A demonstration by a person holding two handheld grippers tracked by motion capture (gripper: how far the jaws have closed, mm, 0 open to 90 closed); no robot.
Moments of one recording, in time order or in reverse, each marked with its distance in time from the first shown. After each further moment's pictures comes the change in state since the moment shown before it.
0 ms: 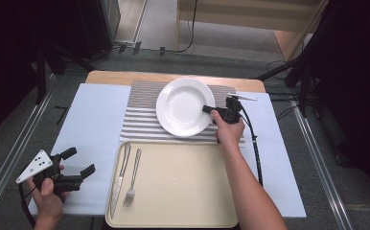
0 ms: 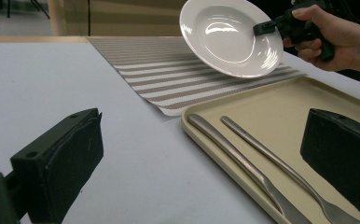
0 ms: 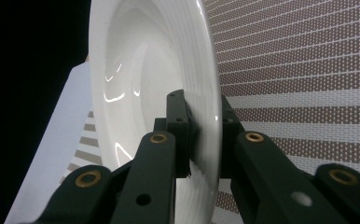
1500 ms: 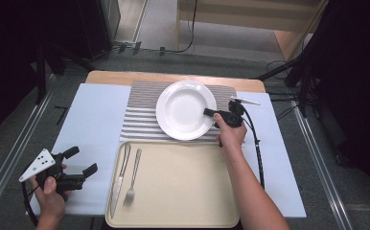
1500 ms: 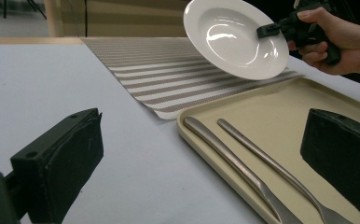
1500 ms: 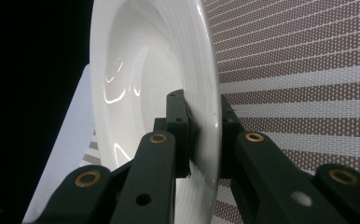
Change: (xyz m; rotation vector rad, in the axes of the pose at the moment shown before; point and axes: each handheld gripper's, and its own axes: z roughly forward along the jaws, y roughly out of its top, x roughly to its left) left arm -0.003 0.002 0.005 0.001 -0.012 0.003; right arm -0.005 -0.009 -0.009 0.008 0.049 0.036
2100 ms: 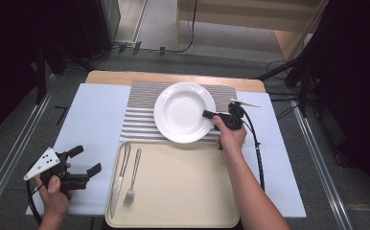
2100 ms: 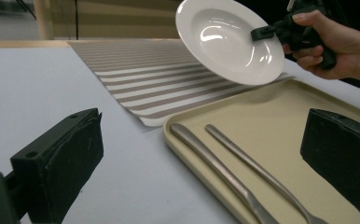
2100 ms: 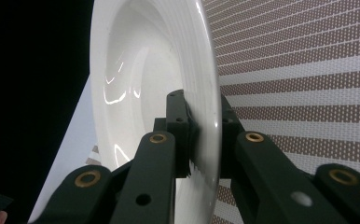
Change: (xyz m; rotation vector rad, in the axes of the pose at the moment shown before) left arm -0.010 0.006 0.010 -0.005 -0.034 0.002; right arm 0.003 -0.009 -0.005 0.002 0.033 -0.011
